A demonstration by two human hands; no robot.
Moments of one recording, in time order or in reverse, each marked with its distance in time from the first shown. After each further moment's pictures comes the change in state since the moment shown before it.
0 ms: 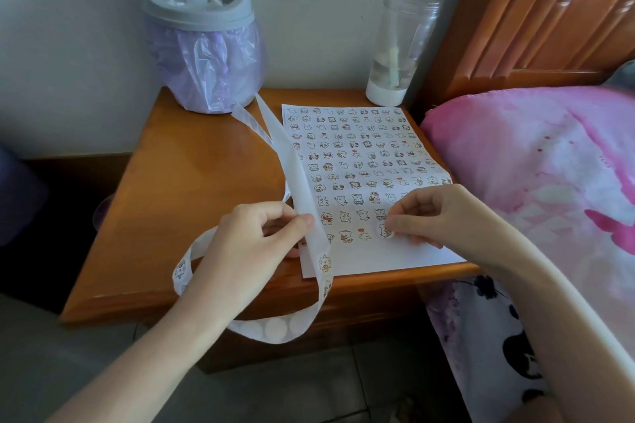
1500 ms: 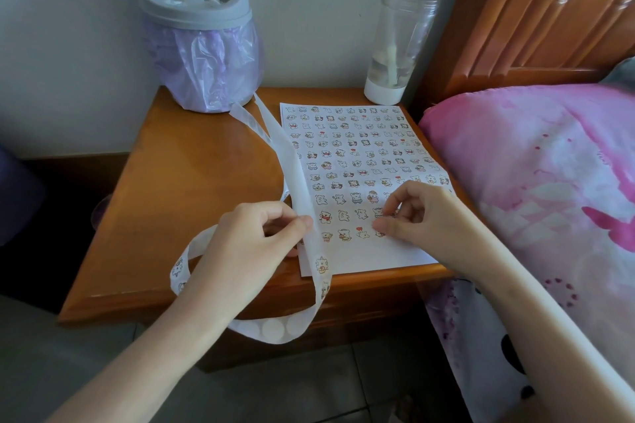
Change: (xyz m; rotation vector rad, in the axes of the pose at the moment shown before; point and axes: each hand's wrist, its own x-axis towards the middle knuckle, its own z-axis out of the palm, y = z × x) left_hand 0.003 -0.006 0.000 0.084 -0.024 0.039; right_hand 0.008 0.016 0.014 -0.158 0.109 -0.097
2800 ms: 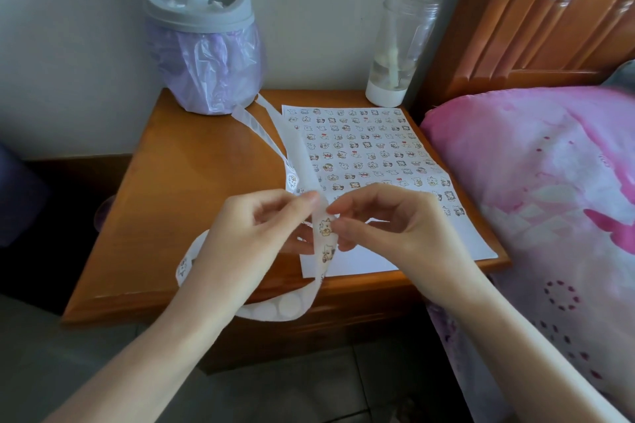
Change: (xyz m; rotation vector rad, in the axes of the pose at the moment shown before) left_hand -0.010 0.030 -0.006 -0.426 0.015 -0.100; right_hand -0.026 -0.041 0.022 0.492 -0.091 -0.267
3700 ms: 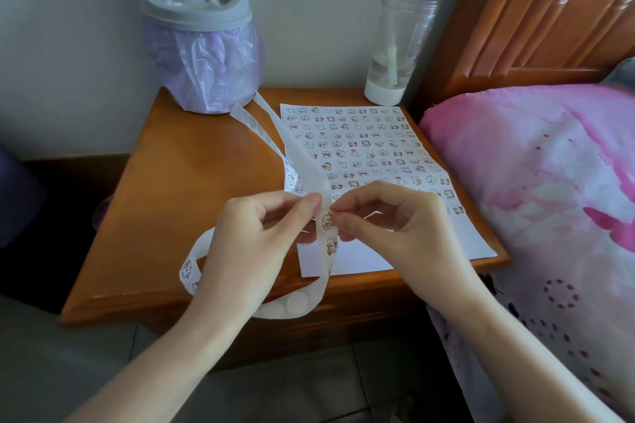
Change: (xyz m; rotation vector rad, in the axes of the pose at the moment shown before) left_hand 0.002 -0.011 0.008 0.163 0.141 0.154; right_hand 0.000 0.001 0.004 -0.136 0.103 -0.069
